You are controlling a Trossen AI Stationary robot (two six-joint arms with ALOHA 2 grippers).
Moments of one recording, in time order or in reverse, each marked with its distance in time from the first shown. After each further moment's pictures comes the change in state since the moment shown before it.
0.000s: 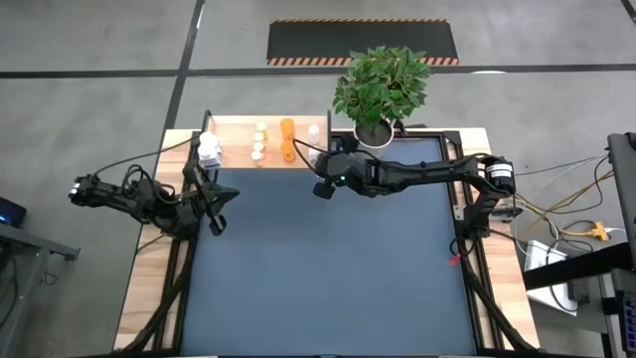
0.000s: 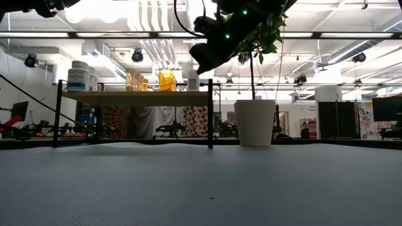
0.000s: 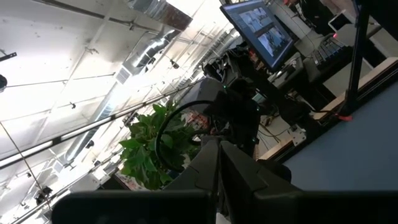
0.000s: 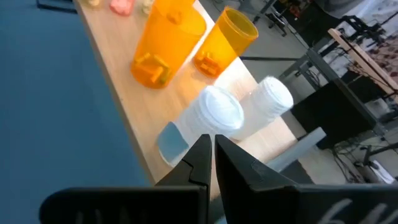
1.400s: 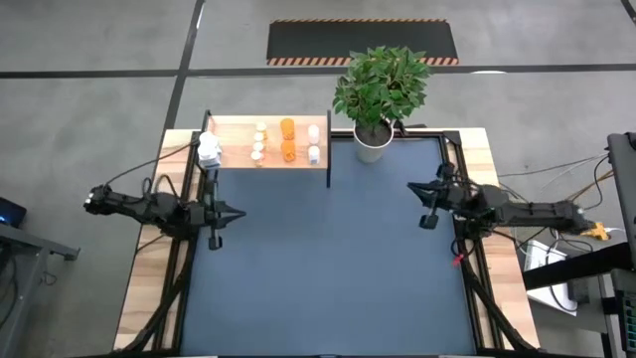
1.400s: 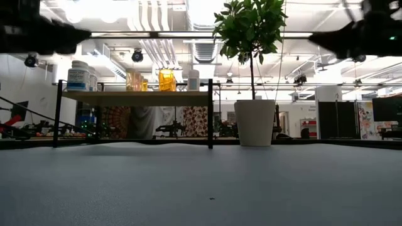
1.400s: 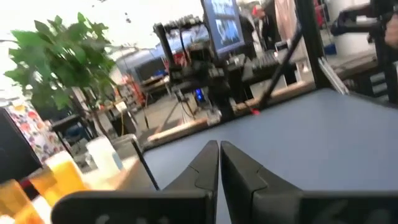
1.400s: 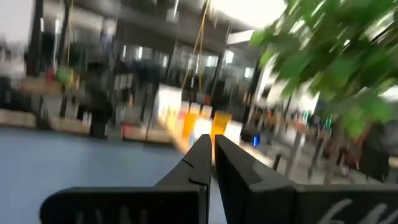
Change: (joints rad) left arm 0.000 -0.296 -0.235 -0.249 0.097 -0.526; right arm 0.105 -1.662 -1.266 0.382 -0.335 -0.103
